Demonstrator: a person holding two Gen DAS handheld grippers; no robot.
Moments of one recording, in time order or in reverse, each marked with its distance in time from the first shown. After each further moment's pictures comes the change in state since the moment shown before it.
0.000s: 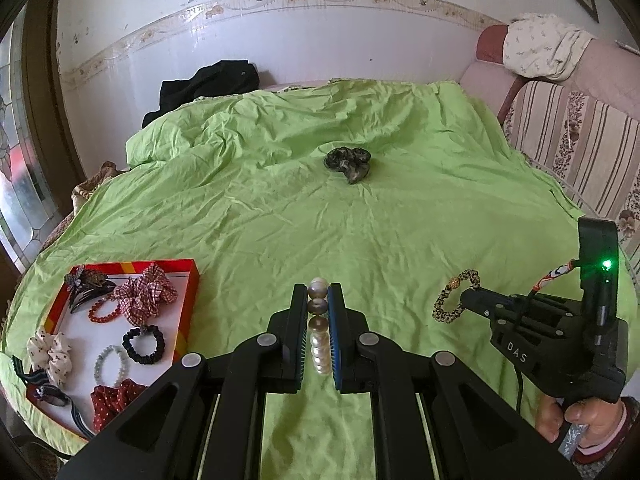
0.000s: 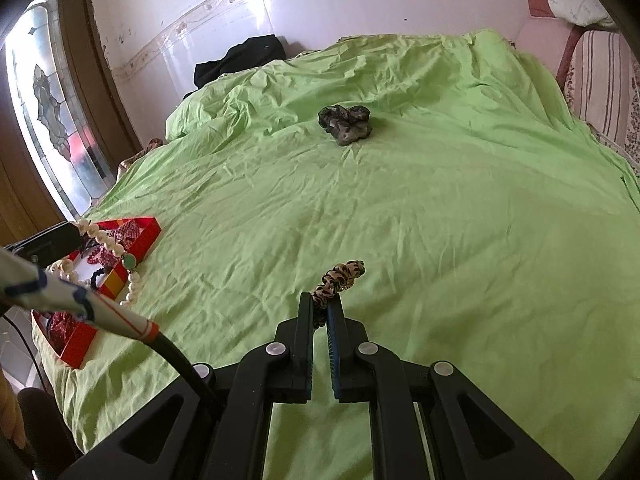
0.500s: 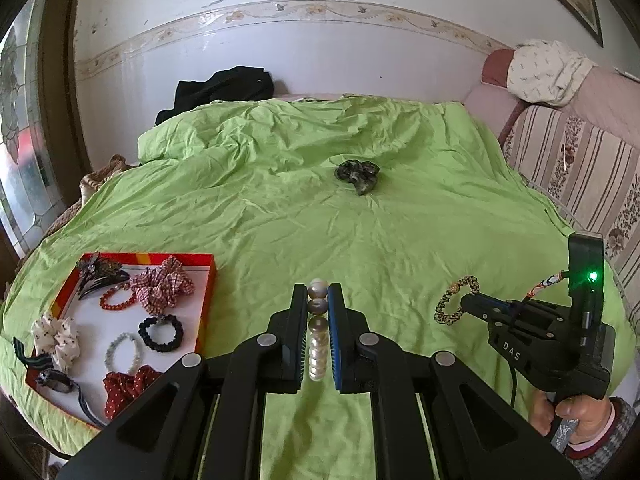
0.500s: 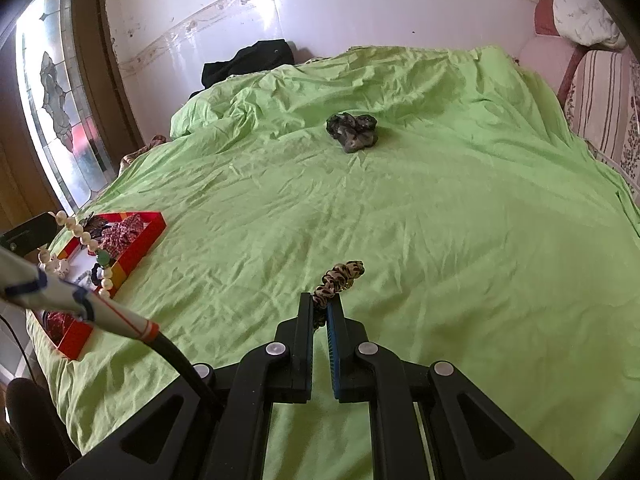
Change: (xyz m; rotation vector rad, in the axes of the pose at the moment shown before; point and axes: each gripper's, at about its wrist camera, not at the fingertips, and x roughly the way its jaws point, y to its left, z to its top) left arm -0.028 0.029 -0.011 -0.068 -0.042 -0.019; right arm -0.008 0.016 -0.005 -0.041 -0.025 -0.017
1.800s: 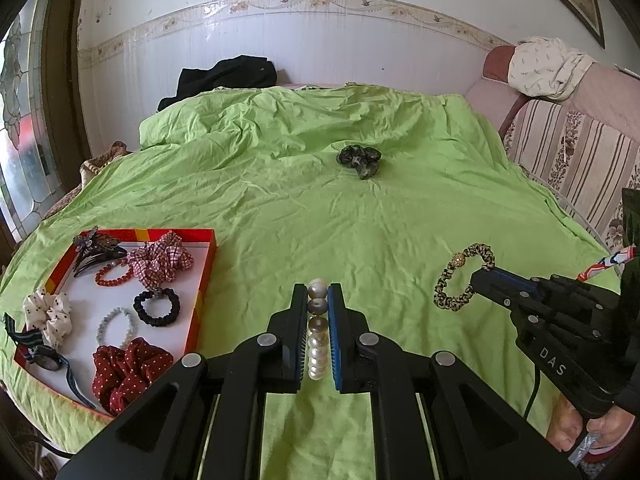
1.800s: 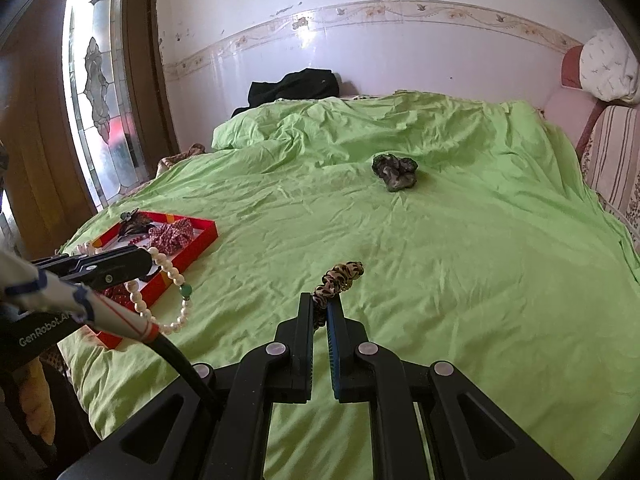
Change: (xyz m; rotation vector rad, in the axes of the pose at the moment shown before) left arm 0.005 0.006 -0.028 -0.011 0.013 -0.003; right arm -0.041 0.056 -0.007 -0.120 -0.101 0.036
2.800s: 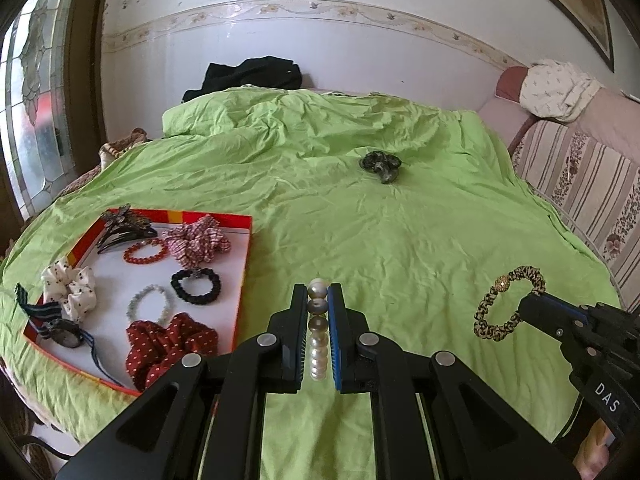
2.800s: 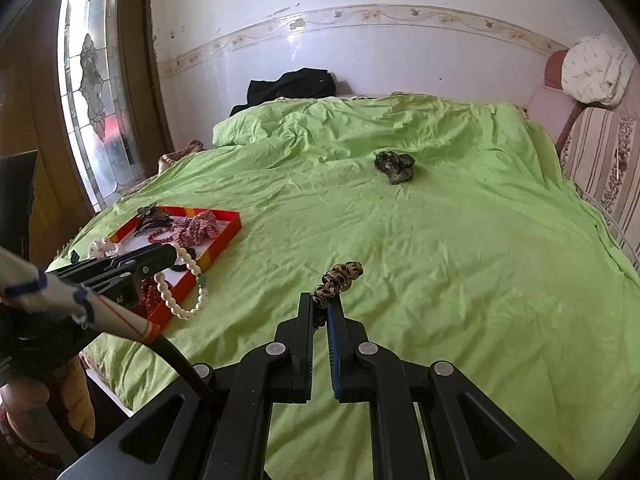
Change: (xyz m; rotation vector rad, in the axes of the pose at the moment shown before) left arm -0.028 0.047 -0.020 -0.078 -0.025 0.005; right arm -0.047 0.063 -0.008 0.026 0.023 -0.055
